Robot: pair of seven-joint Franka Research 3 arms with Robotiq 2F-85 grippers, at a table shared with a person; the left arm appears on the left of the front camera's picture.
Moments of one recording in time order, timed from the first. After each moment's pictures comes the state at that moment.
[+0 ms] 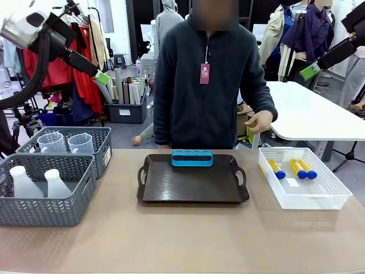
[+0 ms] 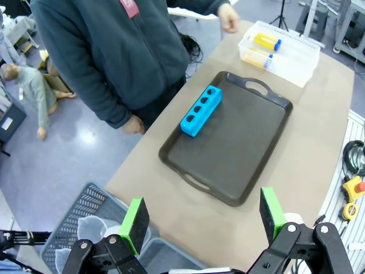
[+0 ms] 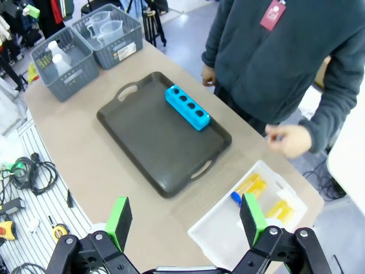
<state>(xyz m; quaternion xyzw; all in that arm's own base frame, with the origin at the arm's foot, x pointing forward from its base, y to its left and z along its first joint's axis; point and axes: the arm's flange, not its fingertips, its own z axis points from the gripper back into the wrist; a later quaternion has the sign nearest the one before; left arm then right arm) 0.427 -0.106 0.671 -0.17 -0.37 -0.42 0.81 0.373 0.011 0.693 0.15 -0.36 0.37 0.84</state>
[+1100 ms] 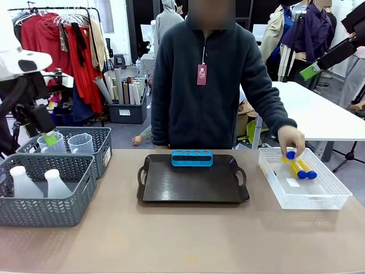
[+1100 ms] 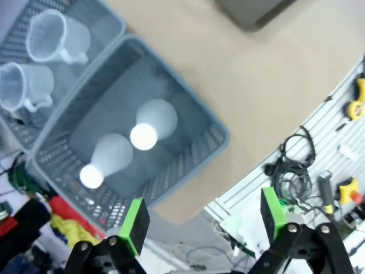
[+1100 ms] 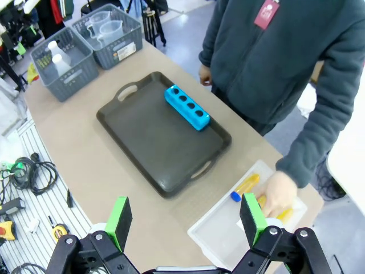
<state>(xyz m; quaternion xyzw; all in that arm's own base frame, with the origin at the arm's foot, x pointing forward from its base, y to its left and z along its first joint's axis) 0.392 -0.041 0.585 -0.04 -0.05 -0.32 0.95 0.373 0.011 0.693 0.15 -0.36 0.37 0.85</state>
